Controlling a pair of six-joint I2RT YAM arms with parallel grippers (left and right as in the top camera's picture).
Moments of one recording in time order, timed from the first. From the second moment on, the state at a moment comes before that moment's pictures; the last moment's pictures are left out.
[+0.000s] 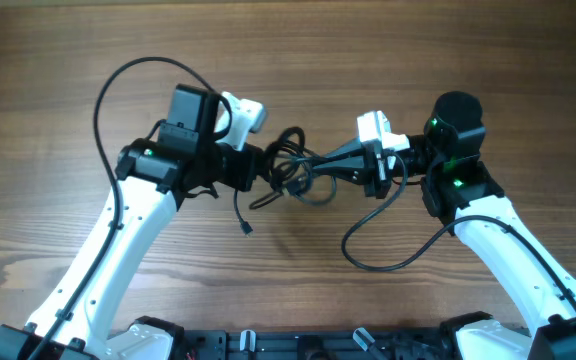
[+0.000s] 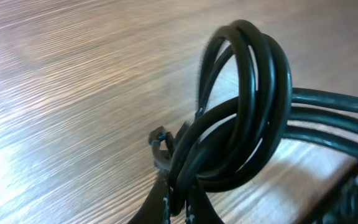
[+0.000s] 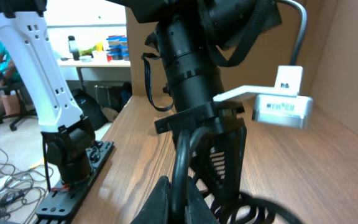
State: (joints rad) left arm -0.31 1.38 1.13 -0.80 0.39 -0.04; right arm 0.26 1.36 0.78 0.39 -1.38 -0.17
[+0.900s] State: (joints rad) left arm -0.07 1.38 1.13 -0.78 0.27 -0.39; right arm 0.26 1.36 0.78 0.19 -1.32 -0.13
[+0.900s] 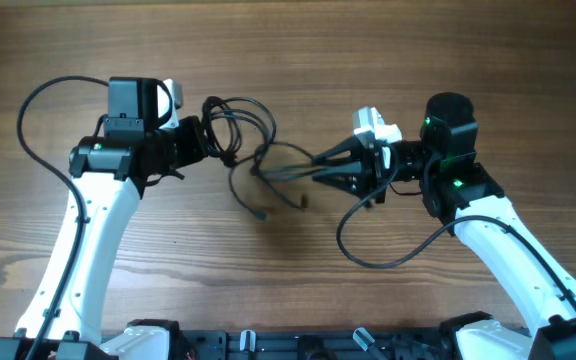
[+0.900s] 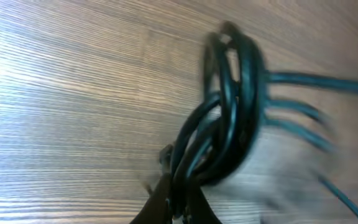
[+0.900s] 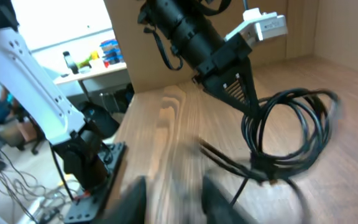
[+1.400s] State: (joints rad) left arm -0.06 1.38 1.13 -0.71 0.35 -0.37; right arm 0.26 1.36 0.78 0.11 -1.18 -0.12
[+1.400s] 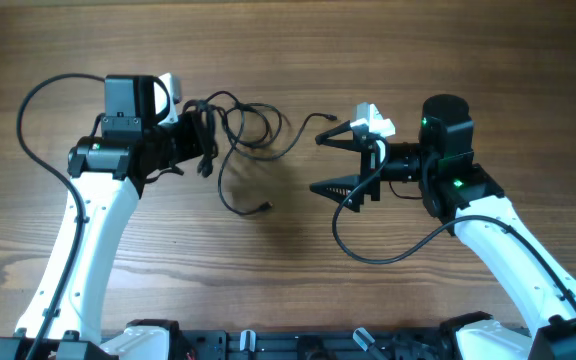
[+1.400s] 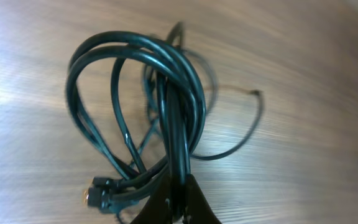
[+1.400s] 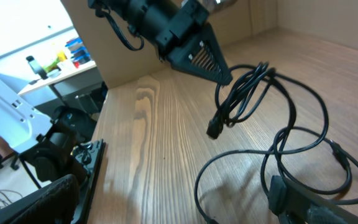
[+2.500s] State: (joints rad) left arm -0.11 1.38 1.13 -0.33 1.20 -0.31; right arm 0.26 1.45 0.78 0.06 -0.94 -0.07
